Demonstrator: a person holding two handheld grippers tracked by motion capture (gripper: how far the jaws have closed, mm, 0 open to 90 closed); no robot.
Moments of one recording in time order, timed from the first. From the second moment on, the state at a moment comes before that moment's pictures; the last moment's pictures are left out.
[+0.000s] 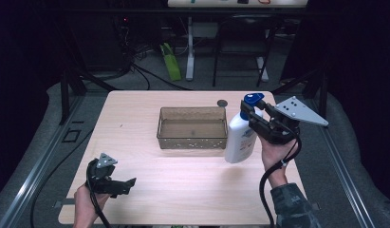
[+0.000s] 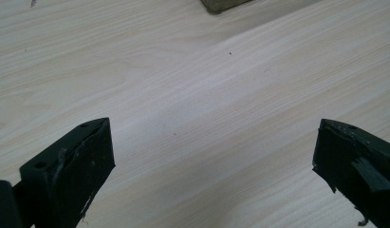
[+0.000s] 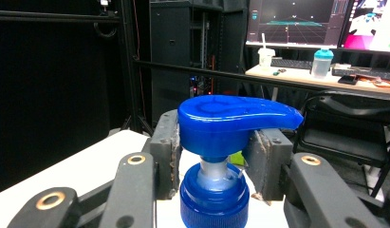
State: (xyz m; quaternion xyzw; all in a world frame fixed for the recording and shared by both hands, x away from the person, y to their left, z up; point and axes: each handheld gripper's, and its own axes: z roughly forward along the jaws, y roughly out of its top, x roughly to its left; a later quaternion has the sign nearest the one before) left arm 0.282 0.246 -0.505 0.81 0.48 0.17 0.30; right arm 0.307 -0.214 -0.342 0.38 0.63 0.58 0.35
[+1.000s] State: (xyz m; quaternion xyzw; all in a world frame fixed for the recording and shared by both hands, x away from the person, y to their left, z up) left arm 0.283 0.247 -0.507 0.81 0.48 0.16 0.30; right arm 0.327 -0.205 -0.323 0.37 0.63 0.59 0.35
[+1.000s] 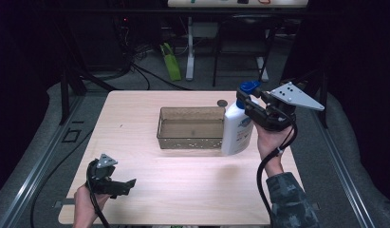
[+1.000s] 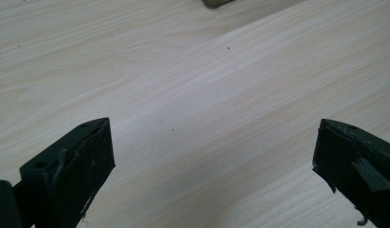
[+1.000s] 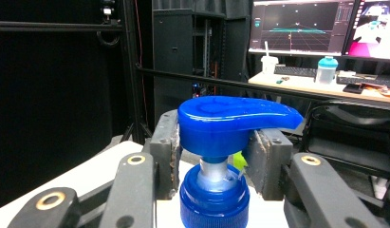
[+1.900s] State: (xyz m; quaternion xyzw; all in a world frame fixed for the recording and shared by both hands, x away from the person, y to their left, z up) left arm 0.281 0.247 -0.509 0.82 0.47 0.15 0.30; right arm 0.347 -0.189 -0.313 0.37 0.62 0.60 0.35
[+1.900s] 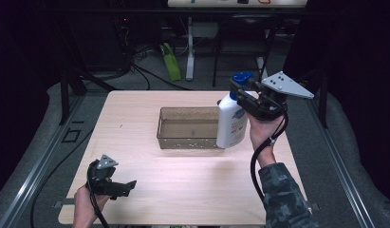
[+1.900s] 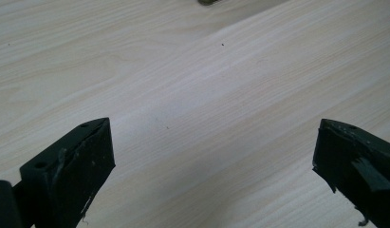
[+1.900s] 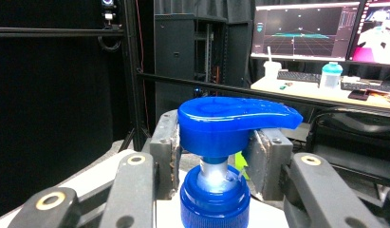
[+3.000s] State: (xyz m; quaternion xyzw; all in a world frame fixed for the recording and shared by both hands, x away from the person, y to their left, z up) left arm 0.275 0.252 -0.509 0.82 0.47 0.15 0.30; right arm 0.373 -0.164 -0.315 0.38 0.62 0.59 0.35
